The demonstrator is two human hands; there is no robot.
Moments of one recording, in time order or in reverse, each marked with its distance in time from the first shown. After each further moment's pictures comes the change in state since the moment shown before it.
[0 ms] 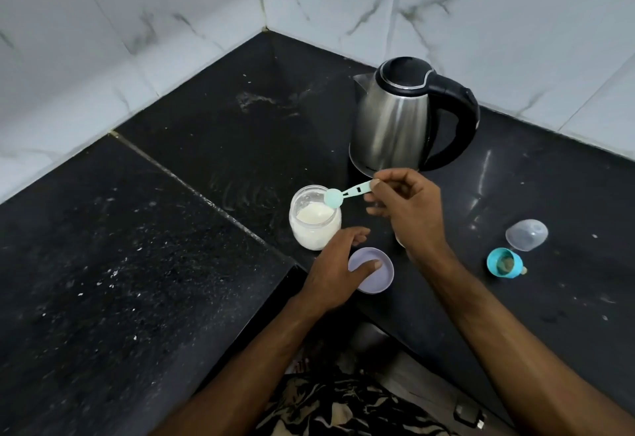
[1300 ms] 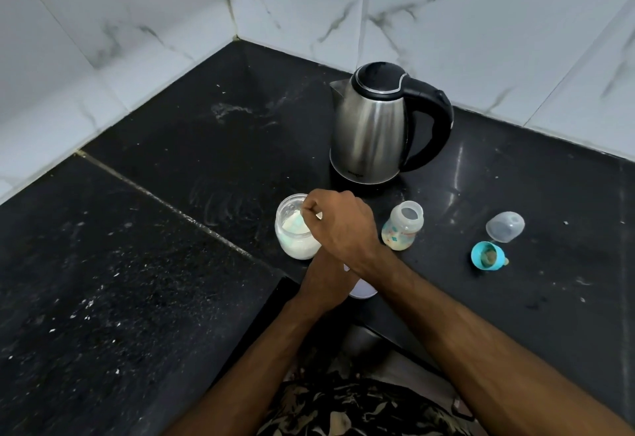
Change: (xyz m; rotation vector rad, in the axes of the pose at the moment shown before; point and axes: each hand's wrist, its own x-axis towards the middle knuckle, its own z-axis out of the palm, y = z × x) left_hand 0.010 0.015 0.000 0.102 -0.164 -0.145; right_hand 0.003 0.016 0.058 -1.080 -0.264 -0.223
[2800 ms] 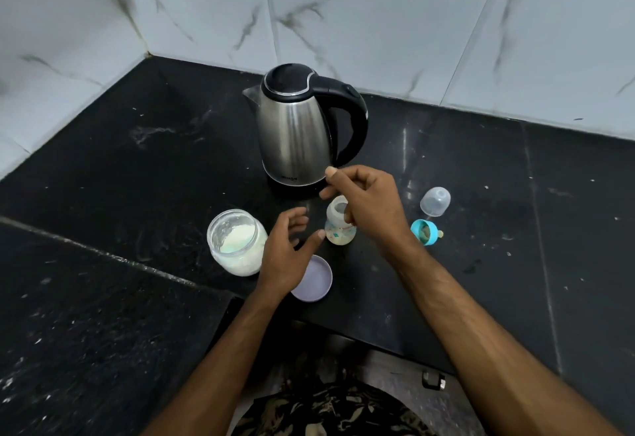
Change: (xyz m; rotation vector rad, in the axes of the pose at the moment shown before) left_hand 0.038 0.016 0.008 -0.332 0.174 0.126; right_hand -0.042 0.070 -0.084 0.958 0.354 0.333
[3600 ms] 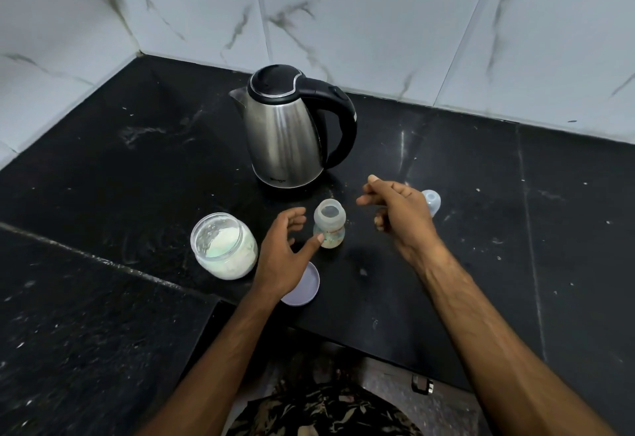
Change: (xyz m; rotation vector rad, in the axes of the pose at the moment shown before) left_hand 0.000 0.009 0.013 0.075 -0.028 0.046; right_hand 0.020 0.035 -0.058 0.155 0.111 0.262
